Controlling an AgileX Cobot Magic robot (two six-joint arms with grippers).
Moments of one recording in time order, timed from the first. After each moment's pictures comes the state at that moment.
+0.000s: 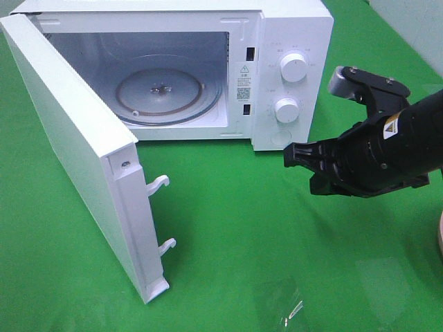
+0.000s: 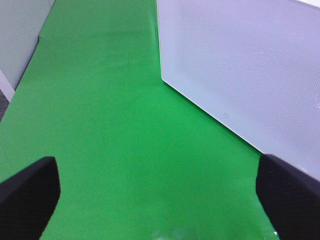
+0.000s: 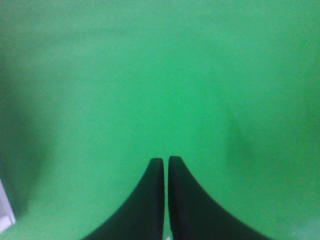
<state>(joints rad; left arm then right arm) 0.09 -0.01 -0.50 -0.16 1.04 0.19 0.47 1.45 -0.68 0.12 0.28 0.31</state>
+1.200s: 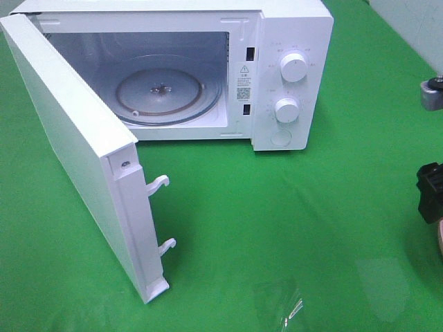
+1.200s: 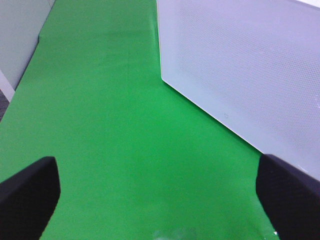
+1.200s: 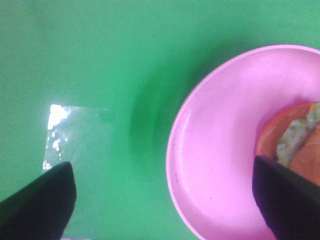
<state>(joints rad) 0.09 -0.01 -0.50 -0.16 1.04 0.19 0.19 1.29 -0.74 -0.24 0.83 0.10</state>
